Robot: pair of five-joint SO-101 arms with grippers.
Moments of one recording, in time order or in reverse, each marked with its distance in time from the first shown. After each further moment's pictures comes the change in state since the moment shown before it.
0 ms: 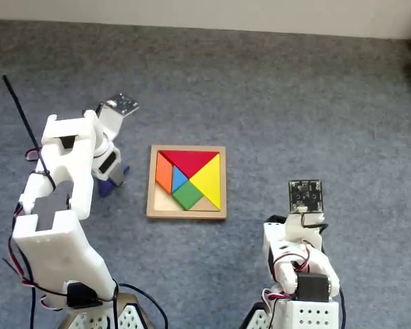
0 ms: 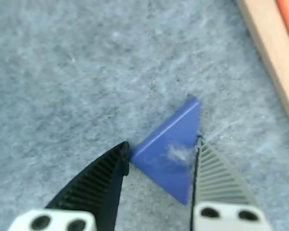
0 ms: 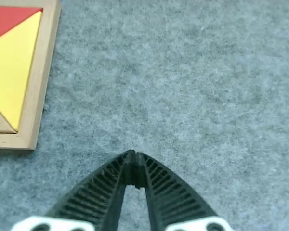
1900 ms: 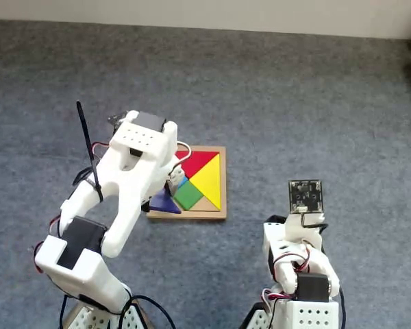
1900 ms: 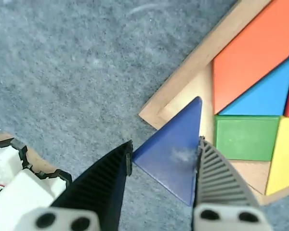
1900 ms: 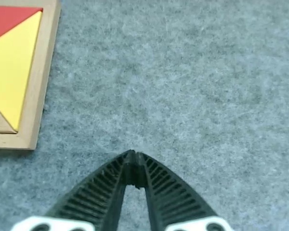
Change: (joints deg) left arm 29.4 -14.9 4.0 23.2 98.7; right arm 0.0 0.0 0.0 0.0 0.0
